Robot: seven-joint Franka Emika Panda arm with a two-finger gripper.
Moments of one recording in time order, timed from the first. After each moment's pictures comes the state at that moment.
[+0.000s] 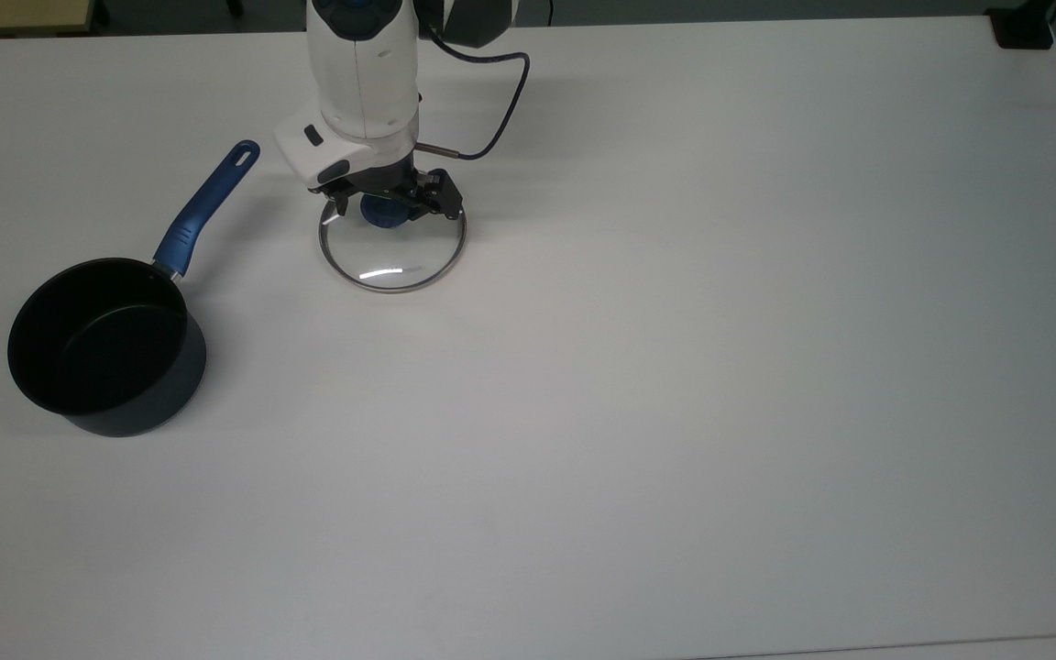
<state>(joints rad) -0.02 0.16 -0.03 -2.14 -0.13 2.26 0.17</state>
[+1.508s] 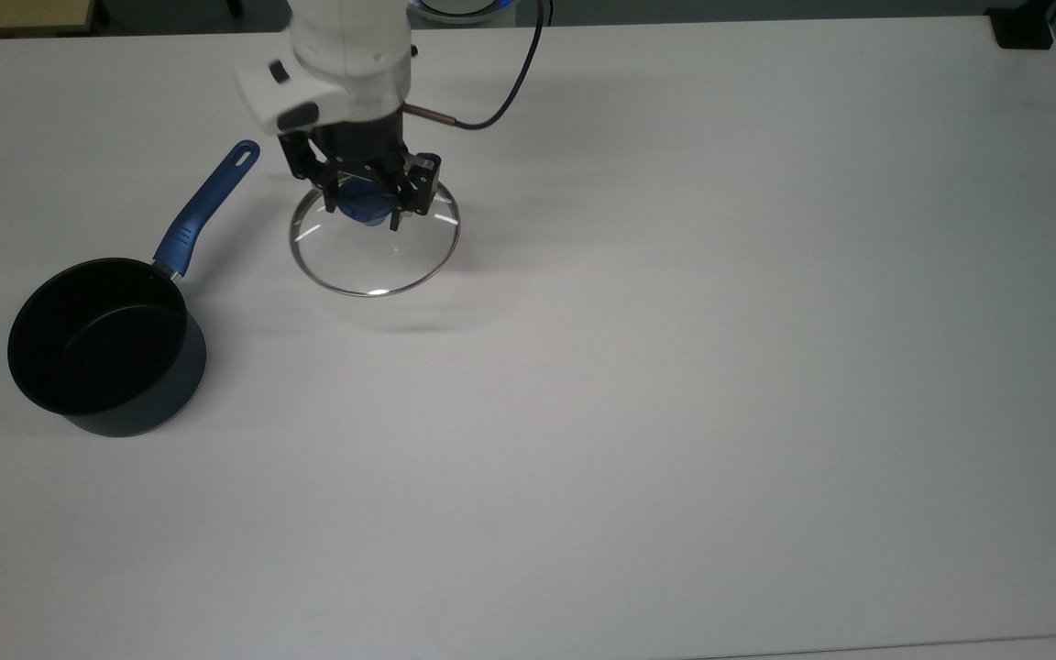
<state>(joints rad) -0.01 0.14 -0.02 -1.85 -0.13 2.09 0.27</state>
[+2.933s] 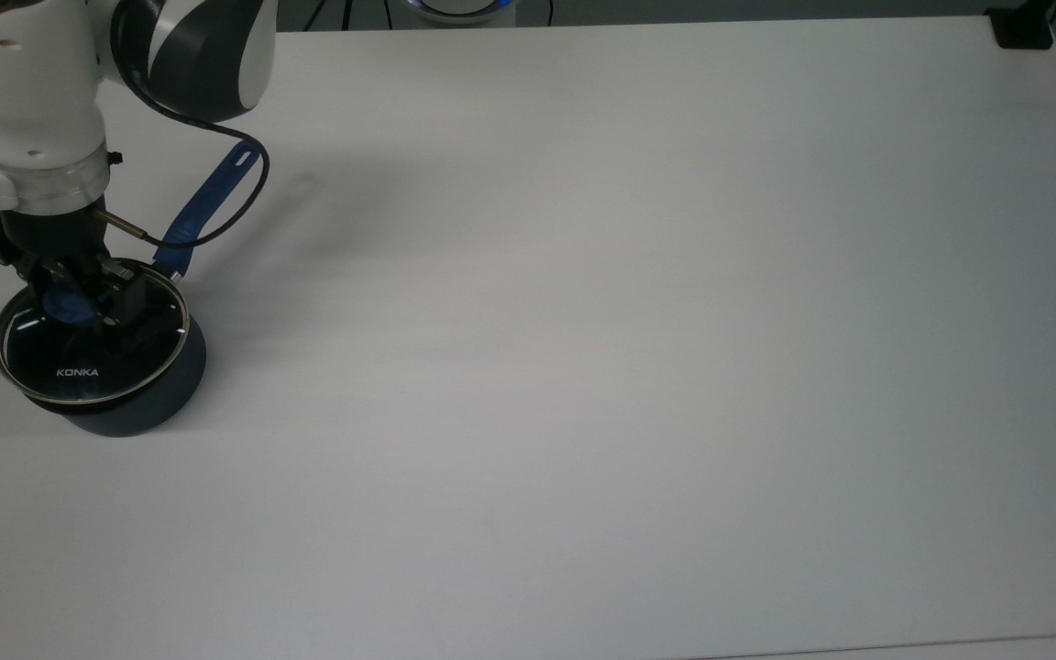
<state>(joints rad) -0.23 0.54 -0.14 -1.38 -0.15 2.23 0.12</state>
